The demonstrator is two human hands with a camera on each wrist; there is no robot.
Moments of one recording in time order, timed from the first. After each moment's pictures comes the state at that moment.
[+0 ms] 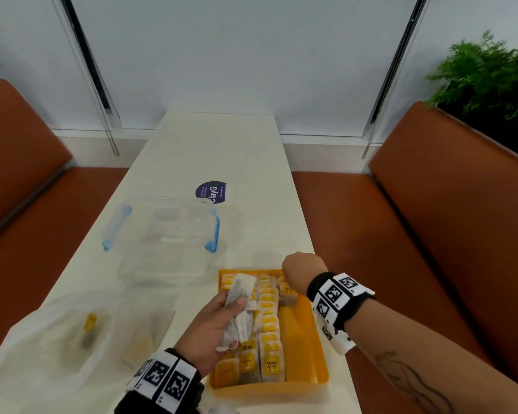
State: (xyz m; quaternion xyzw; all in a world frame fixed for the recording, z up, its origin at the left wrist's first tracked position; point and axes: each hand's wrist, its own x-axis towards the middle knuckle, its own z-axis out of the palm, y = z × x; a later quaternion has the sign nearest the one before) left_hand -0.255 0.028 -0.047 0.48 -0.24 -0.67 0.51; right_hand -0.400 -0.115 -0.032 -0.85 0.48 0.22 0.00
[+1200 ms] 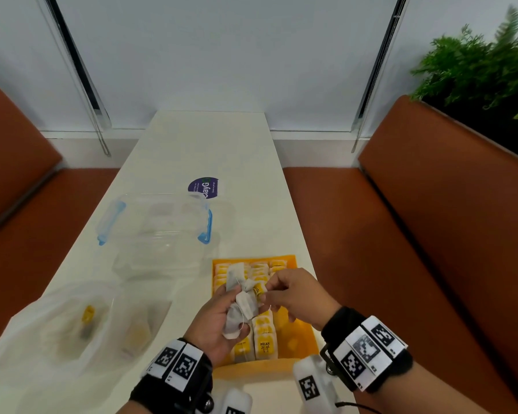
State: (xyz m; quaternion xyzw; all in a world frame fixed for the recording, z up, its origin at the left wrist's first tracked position) left_hand -0.280 0.035 -0.037 0.45 -0.11 -0.71 0.53; right_hand -0.426 -0.024 -0.010 -0.68 0.49 -0.16 0.52
